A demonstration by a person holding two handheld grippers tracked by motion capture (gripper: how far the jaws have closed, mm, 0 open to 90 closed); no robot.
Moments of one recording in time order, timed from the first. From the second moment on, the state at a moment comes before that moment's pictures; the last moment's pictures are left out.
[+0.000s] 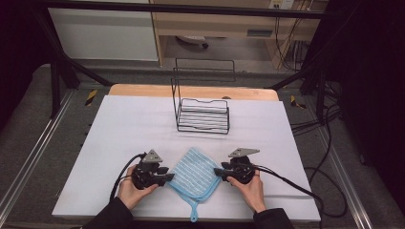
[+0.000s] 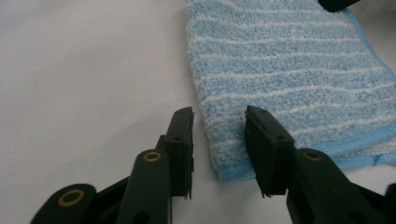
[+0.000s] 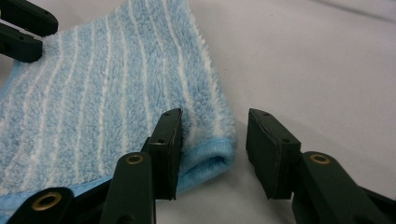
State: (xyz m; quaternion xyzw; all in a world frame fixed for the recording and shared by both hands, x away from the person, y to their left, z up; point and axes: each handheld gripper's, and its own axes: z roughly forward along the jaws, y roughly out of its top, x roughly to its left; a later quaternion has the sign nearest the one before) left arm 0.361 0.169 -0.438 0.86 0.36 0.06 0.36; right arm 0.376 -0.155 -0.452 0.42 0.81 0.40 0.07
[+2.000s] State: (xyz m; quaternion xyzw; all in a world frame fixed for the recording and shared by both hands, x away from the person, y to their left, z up) left arm 0.333 0.190 -0.428 0.83 0.39 0.09 0.39; right arm 0.410 -0.141 -0.431 0.36 0.82 0.44 0.09
